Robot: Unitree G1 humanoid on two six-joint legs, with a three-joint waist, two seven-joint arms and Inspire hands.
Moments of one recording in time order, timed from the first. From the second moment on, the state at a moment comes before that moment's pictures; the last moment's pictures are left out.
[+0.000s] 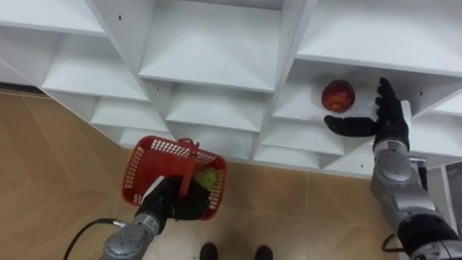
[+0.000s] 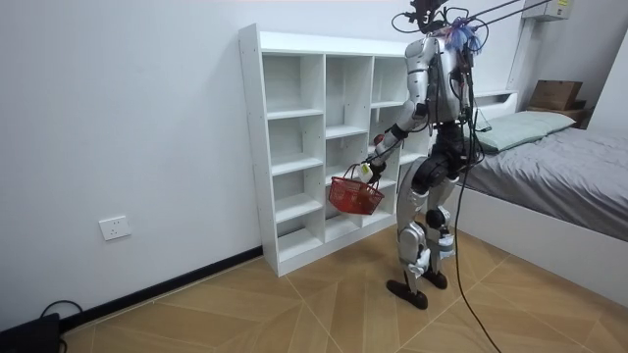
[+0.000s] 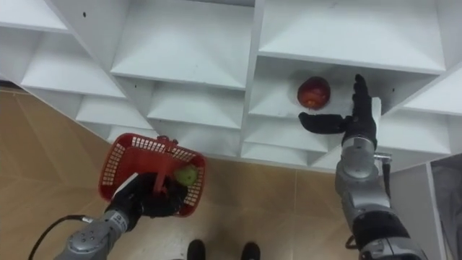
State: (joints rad) left arm -0.08 0.23 -0.22 0.71 -0.14 -0.08 -0.14; right arm -0.46 -0.35 0.10 0.87 0.22 -0.15 -0.36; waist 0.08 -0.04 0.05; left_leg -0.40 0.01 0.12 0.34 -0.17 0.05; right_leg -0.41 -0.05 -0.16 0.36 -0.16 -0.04
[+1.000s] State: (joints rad) left arm -0.12 0.22 -0.24 0.79 -0.14 -0.04 -0.12; right arm -0.49 -0.38 0.10 0.90 0.14 -0.13 -0.35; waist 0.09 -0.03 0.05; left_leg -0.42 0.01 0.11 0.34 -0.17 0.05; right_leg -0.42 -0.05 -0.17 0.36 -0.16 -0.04
